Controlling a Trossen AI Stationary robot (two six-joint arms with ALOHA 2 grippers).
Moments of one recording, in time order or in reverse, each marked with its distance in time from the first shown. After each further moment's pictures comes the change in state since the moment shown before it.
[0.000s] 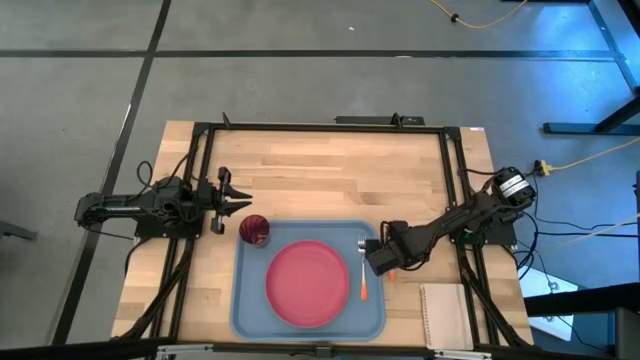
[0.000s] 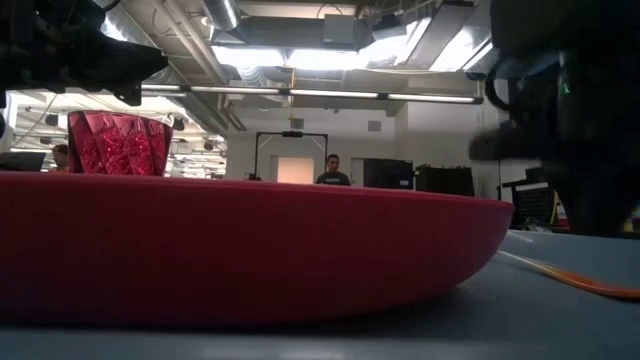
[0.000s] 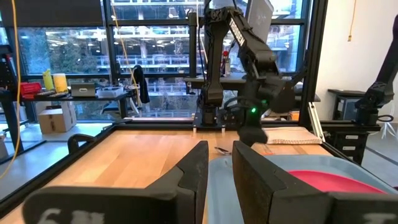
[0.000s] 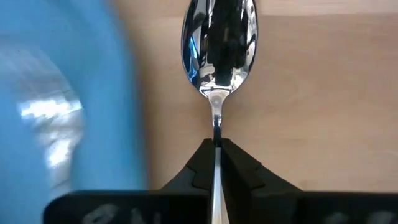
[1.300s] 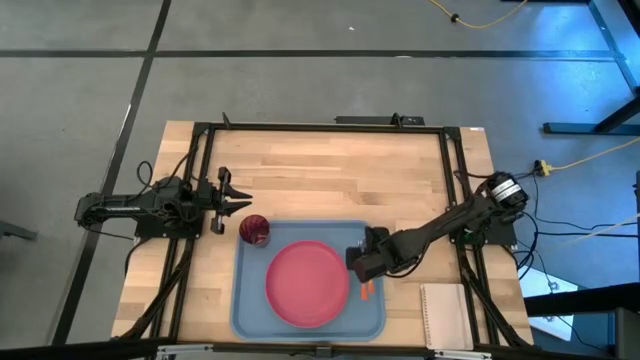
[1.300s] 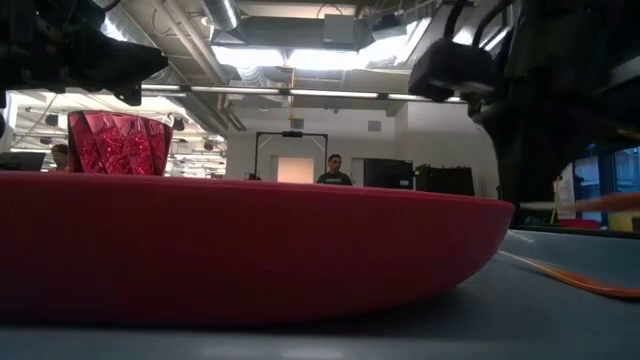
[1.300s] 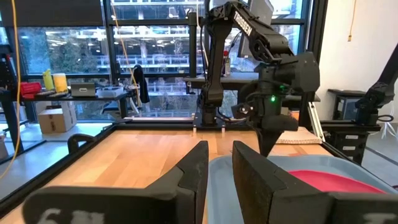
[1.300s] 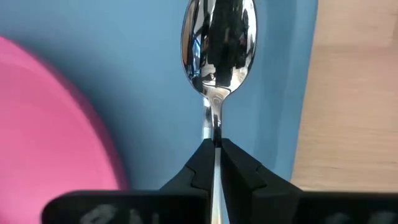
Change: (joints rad) left arm 0.000 0.000 0.000 0.000 0.000 0.000; right arm 0.004 0.065 0.202 0.088 0.032 -0.072
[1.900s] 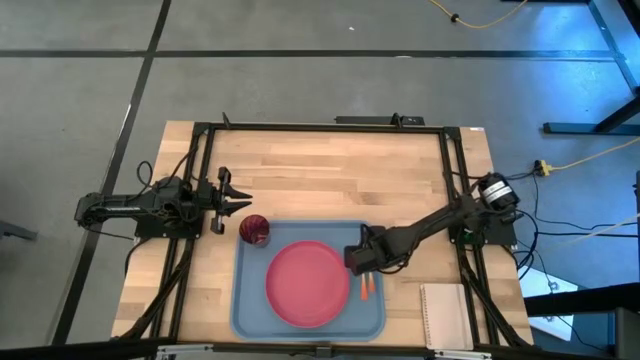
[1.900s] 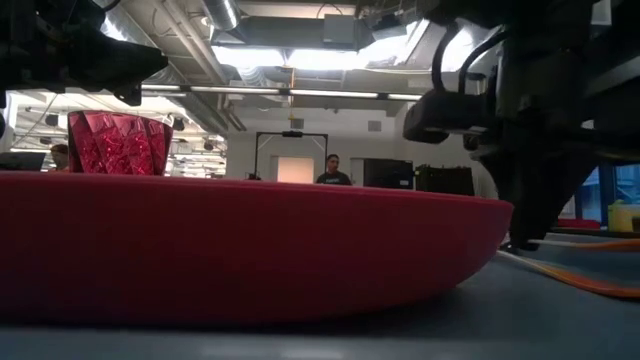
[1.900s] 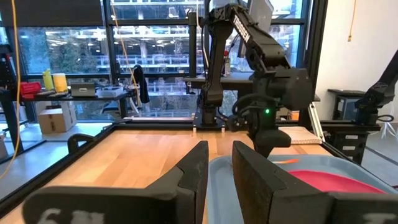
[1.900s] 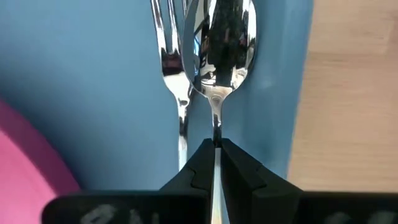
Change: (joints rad) left arm 0.000 0.000 0.000 0.000 0.000 0.000; right arm -0.049 0.067 -0.004 -0.006 -0.097 -0.032
